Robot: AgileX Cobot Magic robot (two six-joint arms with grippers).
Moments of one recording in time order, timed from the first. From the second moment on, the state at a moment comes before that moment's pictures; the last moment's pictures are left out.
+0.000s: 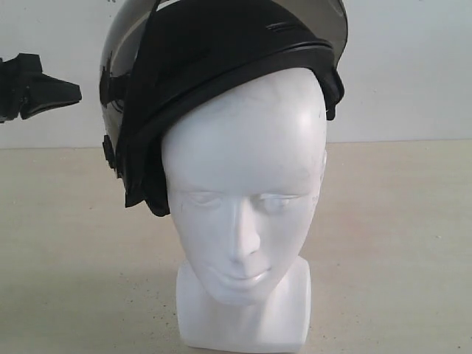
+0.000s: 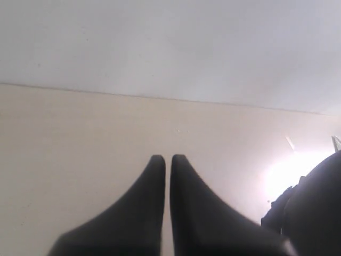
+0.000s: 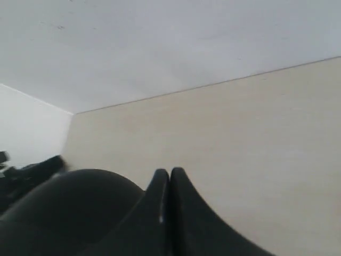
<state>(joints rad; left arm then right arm) 0.33 1.77 -1.22 1.63 -0.91 -1.89 -0.18 1.59 -1.65 0.96 1.11 -0.28</state>
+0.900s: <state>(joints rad) 0.14 2.04 -1.61 1.74 -1.05 -2.09 -0.06 1.98 -1.81 1.29 1.22 -0.55</state>
